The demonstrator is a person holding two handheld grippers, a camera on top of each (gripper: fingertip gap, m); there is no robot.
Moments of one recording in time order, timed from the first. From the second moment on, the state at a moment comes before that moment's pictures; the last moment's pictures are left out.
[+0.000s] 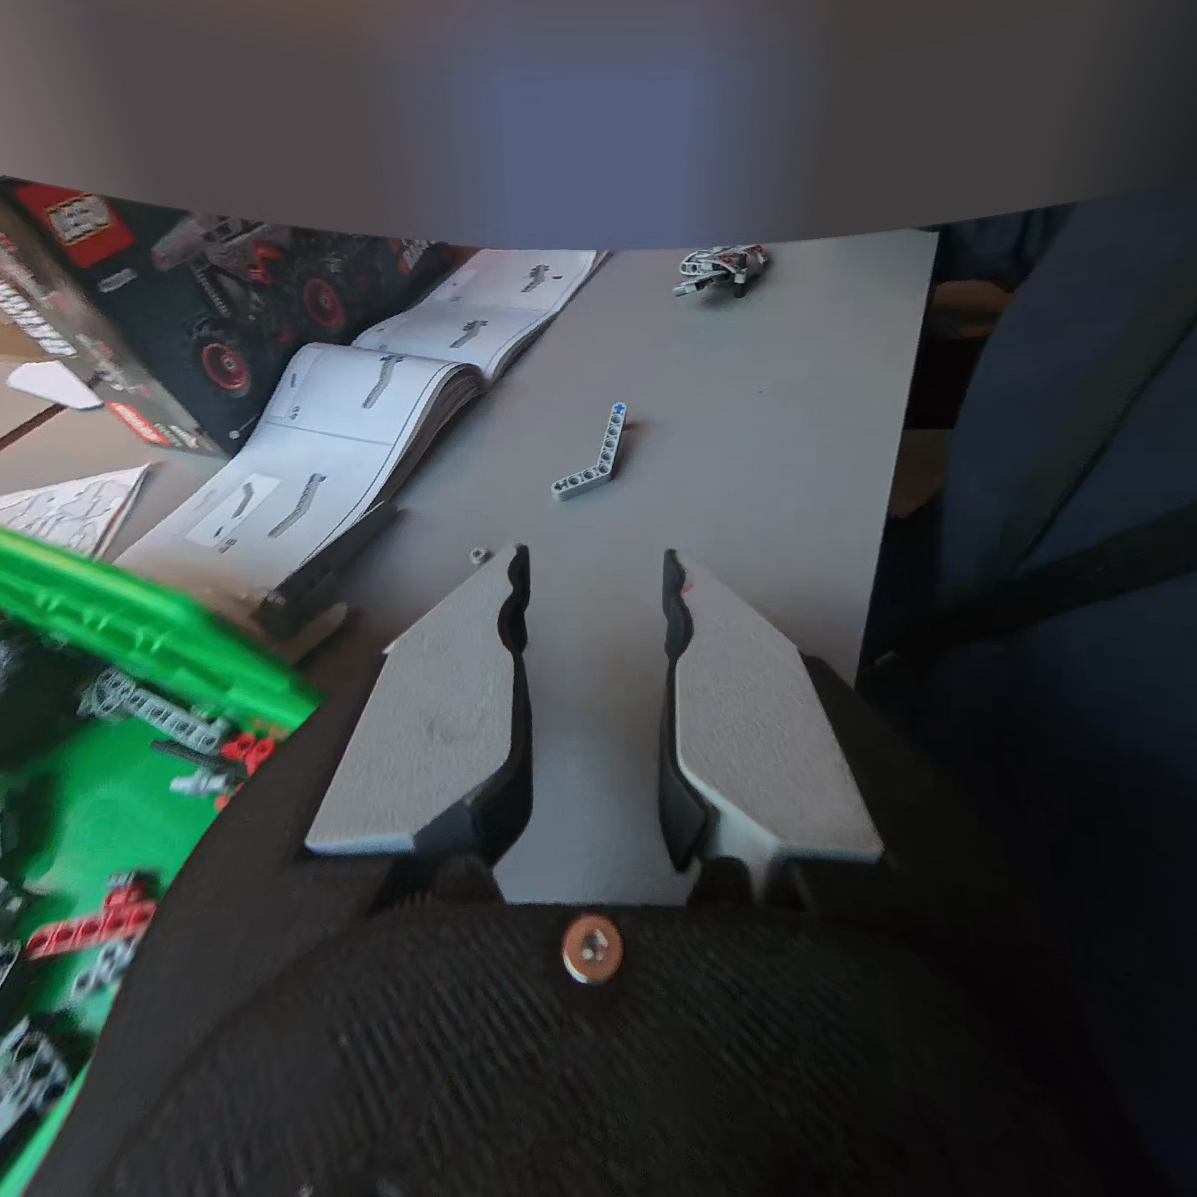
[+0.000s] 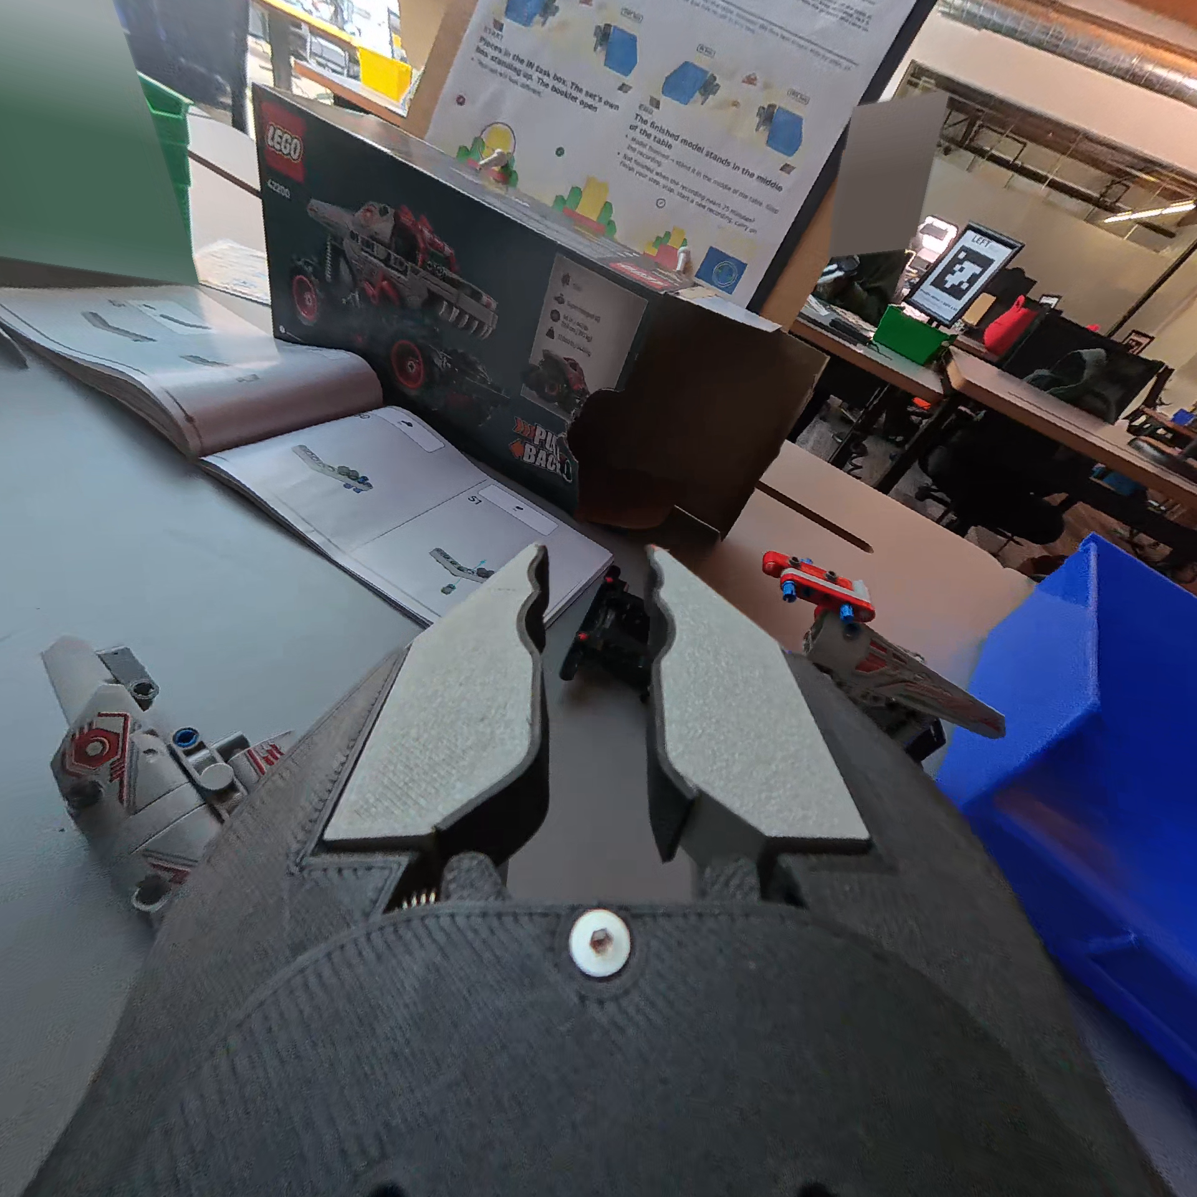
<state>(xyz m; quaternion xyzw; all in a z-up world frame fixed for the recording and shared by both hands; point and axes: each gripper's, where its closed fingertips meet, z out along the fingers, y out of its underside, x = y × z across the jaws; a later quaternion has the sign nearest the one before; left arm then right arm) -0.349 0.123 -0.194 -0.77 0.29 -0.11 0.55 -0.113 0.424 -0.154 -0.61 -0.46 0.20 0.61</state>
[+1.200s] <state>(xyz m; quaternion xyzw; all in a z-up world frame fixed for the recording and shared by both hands) -0.433 0.101 -0.178 -0.78 0.15 -0.09 0.60 -0.115 0.414 -0.144 -0.59 -0.46 0.20 0.63</state>
